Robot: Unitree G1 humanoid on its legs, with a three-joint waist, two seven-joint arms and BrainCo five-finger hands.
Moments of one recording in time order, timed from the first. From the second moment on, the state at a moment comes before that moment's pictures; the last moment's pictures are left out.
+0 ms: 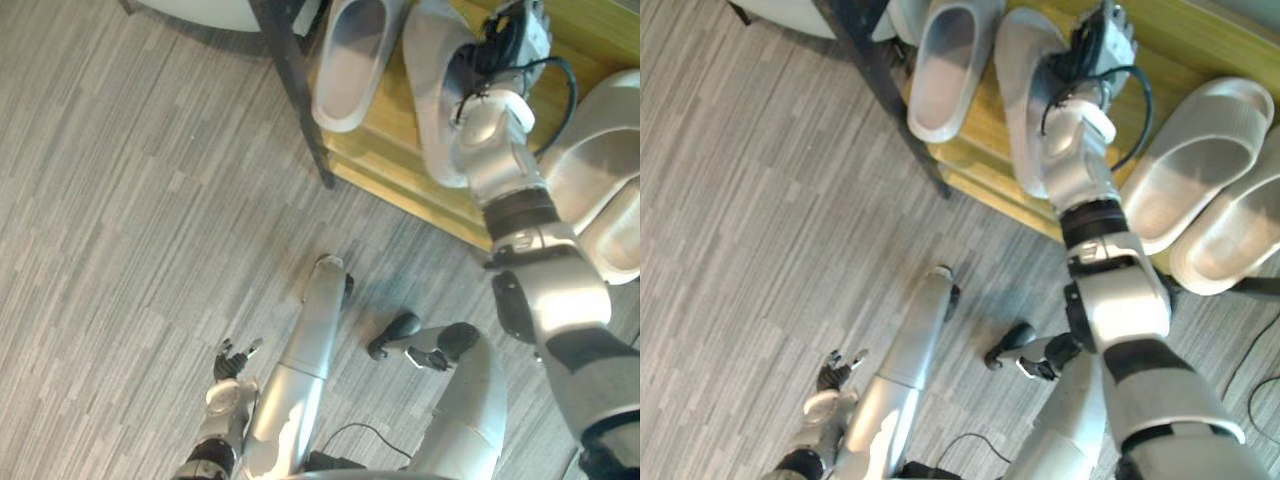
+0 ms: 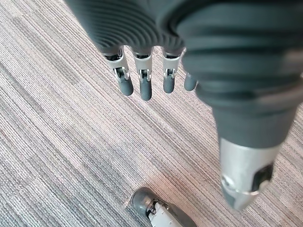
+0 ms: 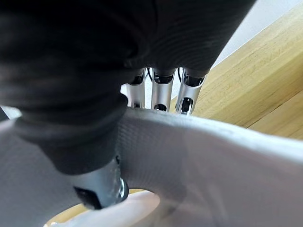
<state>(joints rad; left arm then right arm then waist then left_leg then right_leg) -0.12 0.06 0.06 0.91 -0.30 -0.17 0.26 -1.30 -0.40 0.13 0.88 -0.51 0.17 -0.59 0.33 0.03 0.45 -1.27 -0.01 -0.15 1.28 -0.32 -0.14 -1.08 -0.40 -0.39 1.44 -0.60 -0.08</state>
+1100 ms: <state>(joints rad) -0.14 0.06 0.06 0.89 -0.33 -0.17 0.27 -1.08 -0.35 0.16 0.48 -0.51 0.15 -0.60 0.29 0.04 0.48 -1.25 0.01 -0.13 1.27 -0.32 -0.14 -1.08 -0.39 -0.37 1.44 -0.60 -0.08</state>
